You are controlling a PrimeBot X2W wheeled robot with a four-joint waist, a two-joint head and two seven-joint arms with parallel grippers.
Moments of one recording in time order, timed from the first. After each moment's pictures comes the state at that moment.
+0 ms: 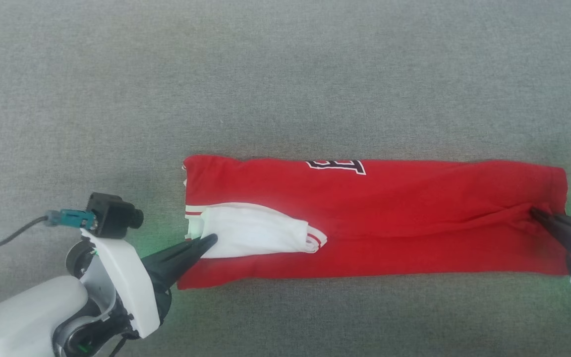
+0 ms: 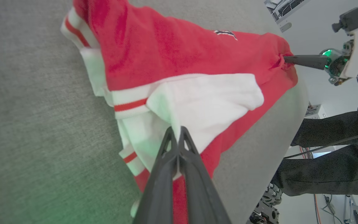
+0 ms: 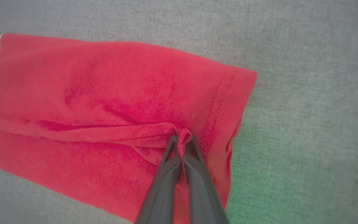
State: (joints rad) left arm -0.74 0.90 -1.23 0.01 -1.45 -0.13 -0.11; right arm -0.25 -0.75 0.24 0.10 0.93 0.13 0.48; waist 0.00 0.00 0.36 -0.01
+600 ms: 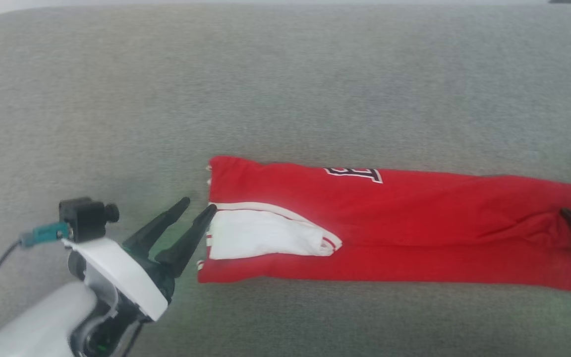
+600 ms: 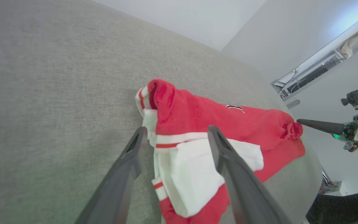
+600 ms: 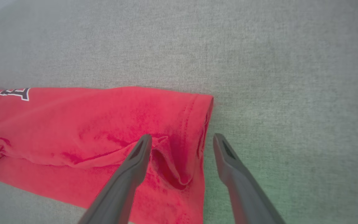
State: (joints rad) left arm -0.53 0.75 -0.92 0.14 -1.33 -0.13 -0.26; right arm -0.16 -0.73 0.03 0.11 1.01 0.13 0.53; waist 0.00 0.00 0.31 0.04
